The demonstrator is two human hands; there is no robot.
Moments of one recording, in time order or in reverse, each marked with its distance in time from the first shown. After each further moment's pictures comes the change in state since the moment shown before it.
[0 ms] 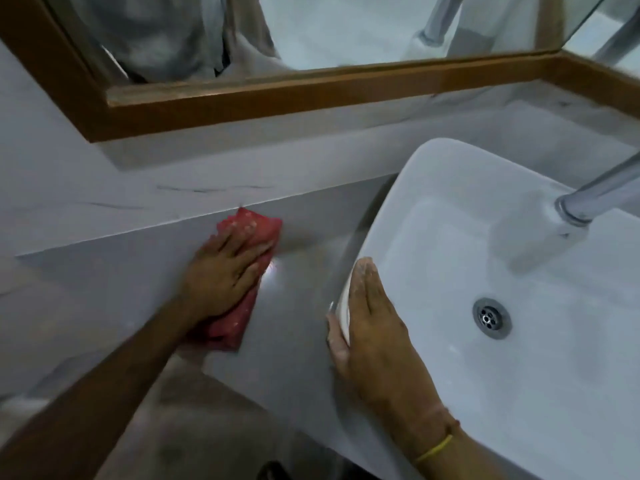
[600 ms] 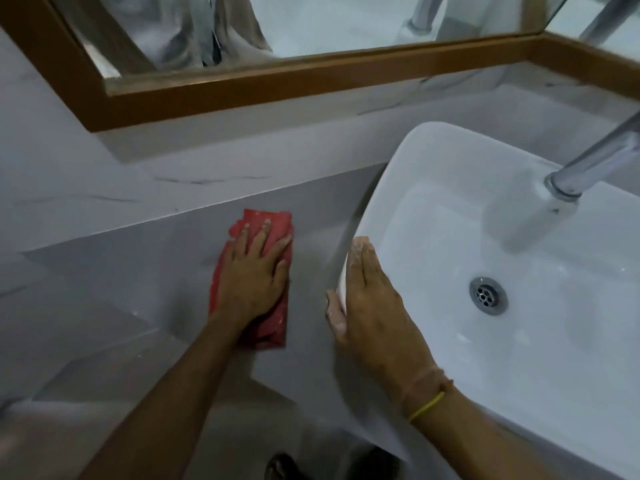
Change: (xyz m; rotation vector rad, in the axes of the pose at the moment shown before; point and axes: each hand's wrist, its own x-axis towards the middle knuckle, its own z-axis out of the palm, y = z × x) left_hand -0.004 0.061 0.013 -0.129 0.016 -0.219; right_hand 0.000 0.000 0.003 -0.032 -0.005 -0.039
